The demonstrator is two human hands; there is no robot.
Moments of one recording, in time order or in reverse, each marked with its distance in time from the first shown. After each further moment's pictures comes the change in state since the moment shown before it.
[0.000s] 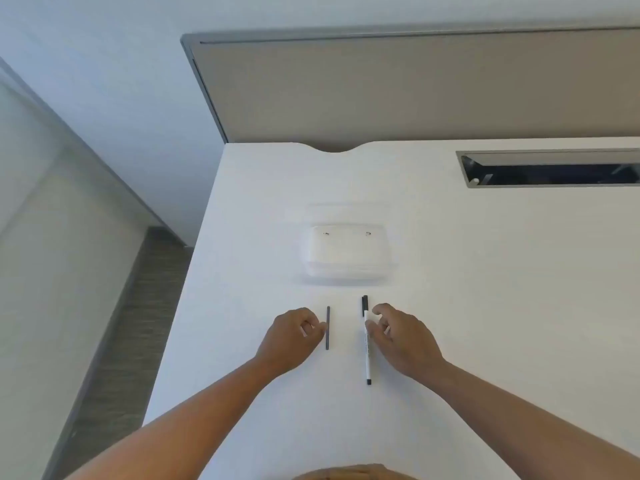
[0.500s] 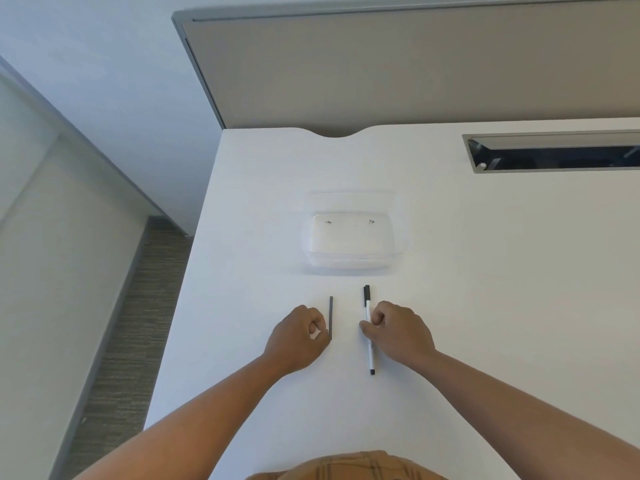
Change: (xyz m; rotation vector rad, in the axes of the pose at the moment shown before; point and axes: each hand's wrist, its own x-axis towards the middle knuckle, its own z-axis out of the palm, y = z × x) left_hand -0.005 -0.005 0.012 0.086 -0.088 -0.005; right_hand 0.014 -0.001 0.020 0.005 -0.053 0.226
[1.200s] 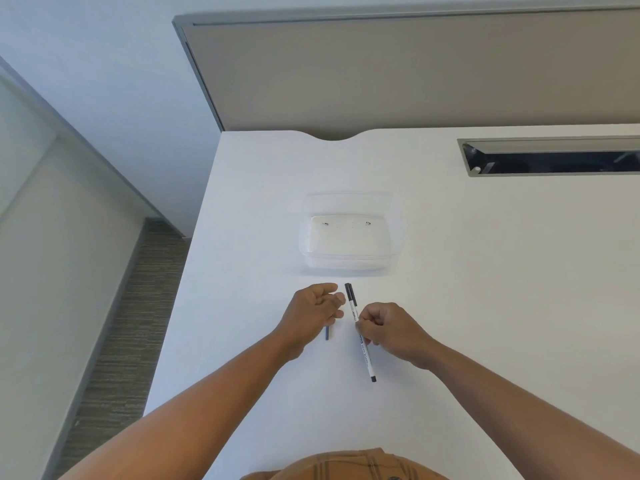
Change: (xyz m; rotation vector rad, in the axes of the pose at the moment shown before) left_hand 0.011 0.052 -0.017 -0.836 -0.071 -0.144; right_hand -0.012 -0.013 -0.025 0.486 -0.302 -0.111
